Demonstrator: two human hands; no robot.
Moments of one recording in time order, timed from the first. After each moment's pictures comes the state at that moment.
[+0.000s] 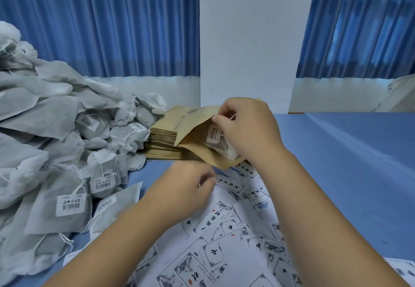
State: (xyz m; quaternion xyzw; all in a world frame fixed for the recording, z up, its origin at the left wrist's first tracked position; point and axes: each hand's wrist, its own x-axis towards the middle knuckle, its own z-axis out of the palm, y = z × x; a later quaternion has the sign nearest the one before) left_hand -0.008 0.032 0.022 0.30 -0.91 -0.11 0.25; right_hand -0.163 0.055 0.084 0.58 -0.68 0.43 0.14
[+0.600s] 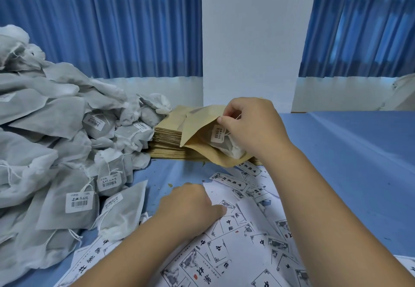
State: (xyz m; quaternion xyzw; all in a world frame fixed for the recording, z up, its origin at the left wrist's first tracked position) left_hand -0.017 0.045 -0.006 0.51 -0.84 -0.18 0.09; right_hand -0.168 0.053 0.084 0.58 -0.69 0.42 0.11
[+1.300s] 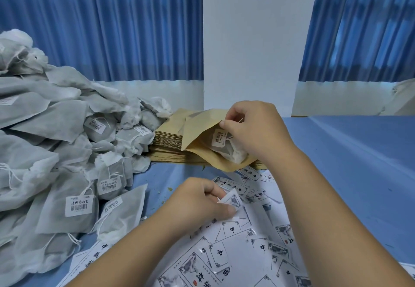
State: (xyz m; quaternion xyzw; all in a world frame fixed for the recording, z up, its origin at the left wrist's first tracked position) left_hand -0.015 0.047 0.006 0.41 -0.75 -0.46 0.22; right_hand -0.172 0.058 0.089 0.59 -0.68 0.43 0.08
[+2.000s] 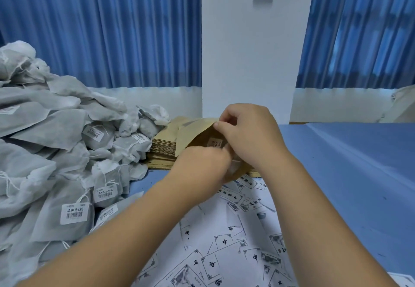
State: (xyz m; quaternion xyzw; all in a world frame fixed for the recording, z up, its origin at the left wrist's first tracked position) left_hand -0.049 0.033 0.061 0.29 -0.91 0.23 0.19; right_hand -0.164 0.068 0.102 0.60 -0.67 0.43 0.10
